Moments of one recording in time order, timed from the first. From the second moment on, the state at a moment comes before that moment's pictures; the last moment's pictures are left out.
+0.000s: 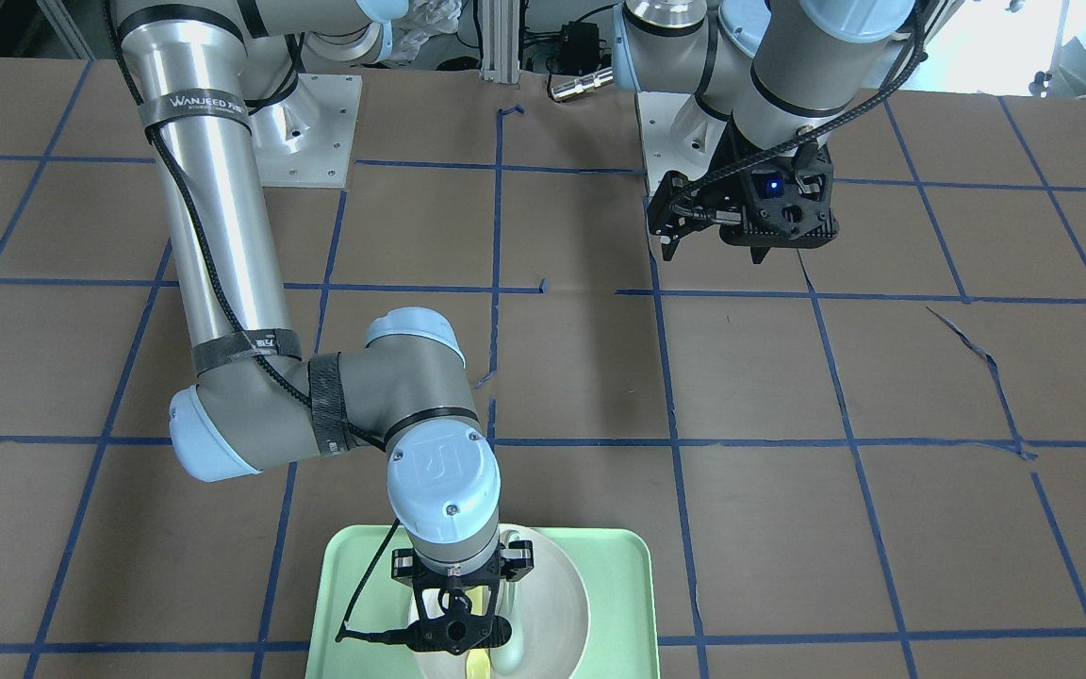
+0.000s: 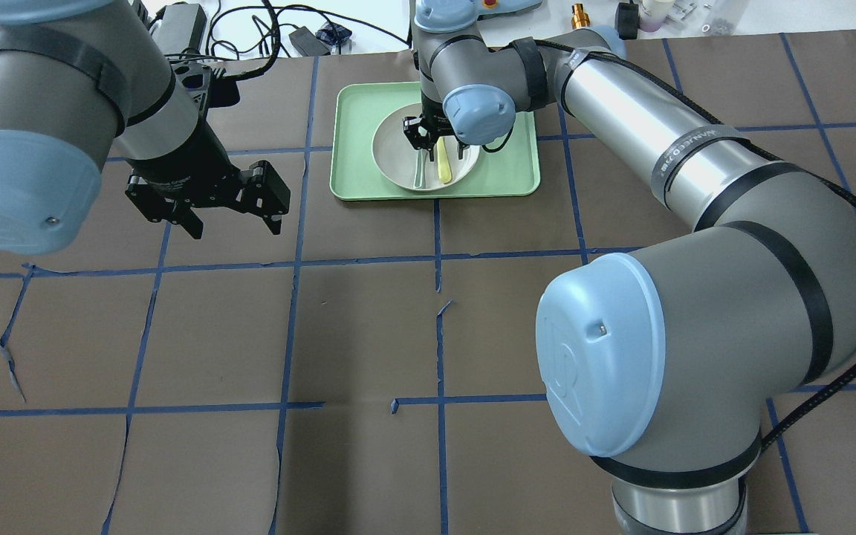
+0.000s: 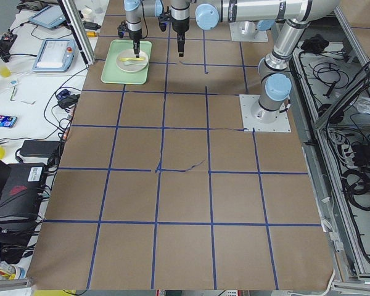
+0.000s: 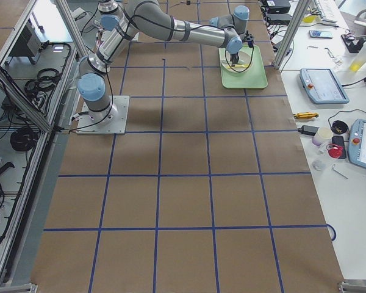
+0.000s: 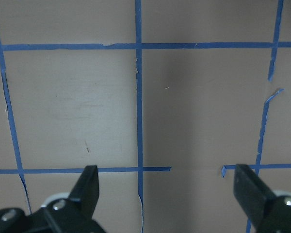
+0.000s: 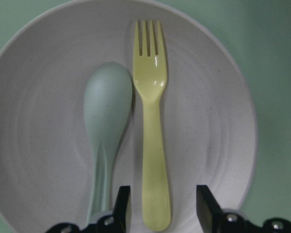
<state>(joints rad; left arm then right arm) -1.61 -1.53 -1.72 -1.48 1.55 -0.04 1.85 -0.73 1.09 -2.01 -1.57 0.24</state>
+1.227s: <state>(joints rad) -1.61 -1.54 -1.74 -1.48 1.55 -0.05 1.85 -0.70 1.10 -2.02 -1.55 0.24</state>
